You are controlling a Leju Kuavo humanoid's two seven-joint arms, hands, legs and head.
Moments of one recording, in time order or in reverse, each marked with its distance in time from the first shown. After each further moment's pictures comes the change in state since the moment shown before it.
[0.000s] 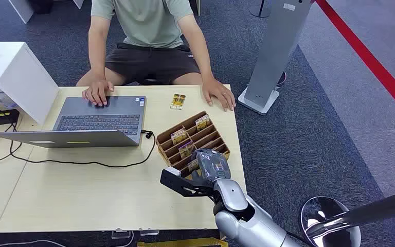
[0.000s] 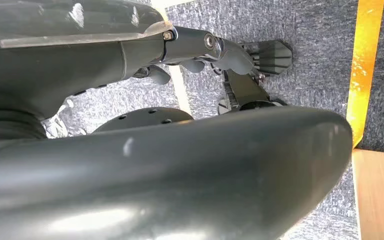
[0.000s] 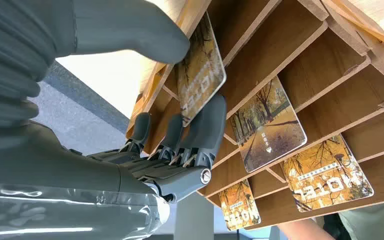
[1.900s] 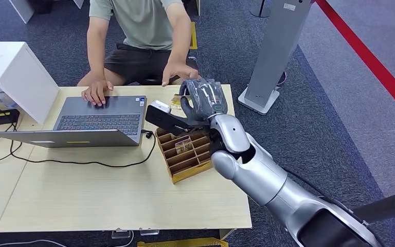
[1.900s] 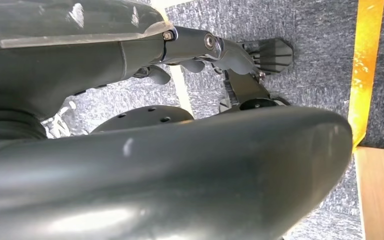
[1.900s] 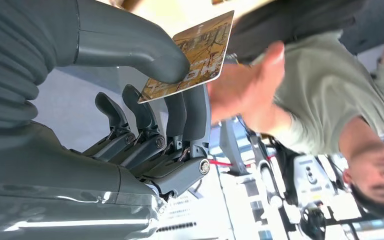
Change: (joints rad) left arm -0.008 -0.002 0.000 0.000 -0.013 -0.005 0.014; right arm -0.421 0.050 0.004 0.078 -0.068 -0.090 -0.118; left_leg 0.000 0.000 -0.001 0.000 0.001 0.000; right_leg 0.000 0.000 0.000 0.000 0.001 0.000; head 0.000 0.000
